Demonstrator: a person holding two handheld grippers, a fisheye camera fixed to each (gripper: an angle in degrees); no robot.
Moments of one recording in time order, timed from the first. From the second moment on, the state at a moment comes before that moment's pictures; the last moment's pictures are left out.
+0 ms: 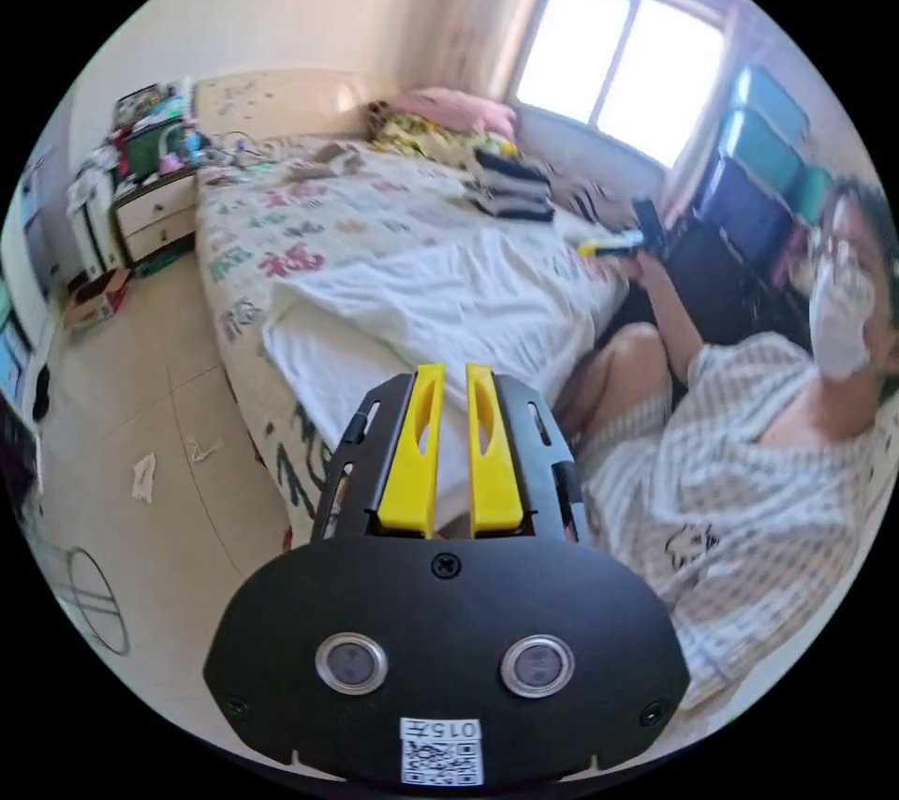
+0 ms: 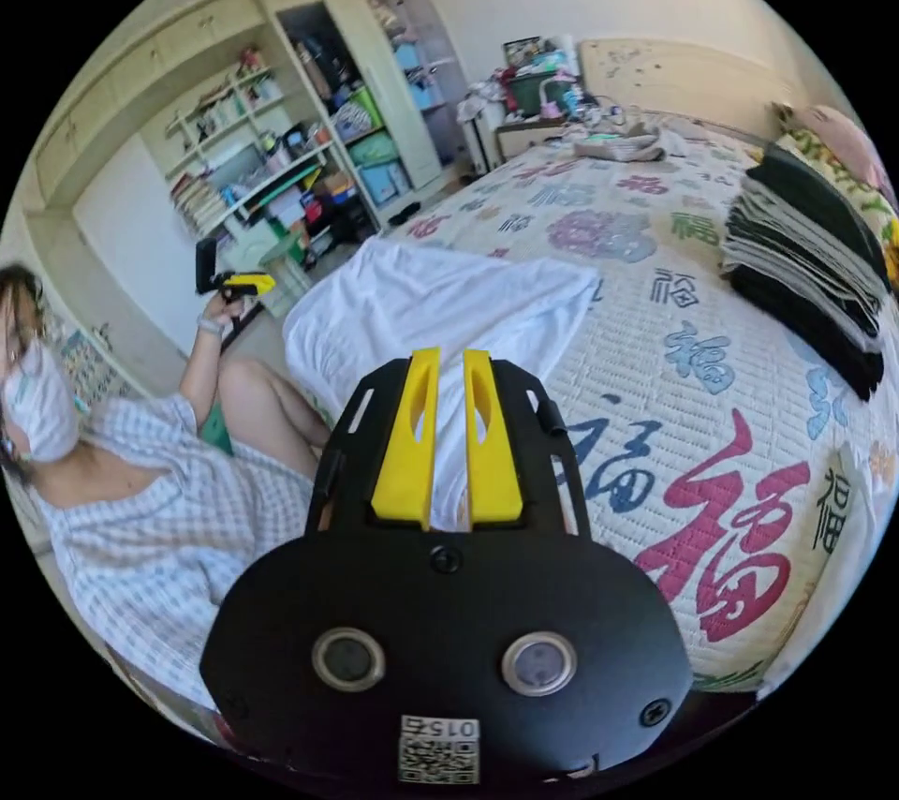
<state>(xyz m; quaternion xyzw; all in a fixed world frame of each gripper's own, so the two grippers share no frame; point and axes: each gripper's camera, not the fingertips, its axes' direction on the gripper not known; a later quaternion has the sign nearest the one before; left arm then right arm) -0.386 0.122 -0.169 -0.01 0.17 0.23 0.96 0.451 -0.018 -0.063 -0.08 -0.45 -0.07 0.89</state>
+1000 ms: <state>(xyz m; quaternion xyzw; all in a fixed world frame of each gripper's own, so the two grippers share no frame) -0.453 -0.002 -0.010 -0.04 0.21 0.02 0.98 0.455 -0.073 0.109 -0.15 -0.45 0.11 0.87</state>
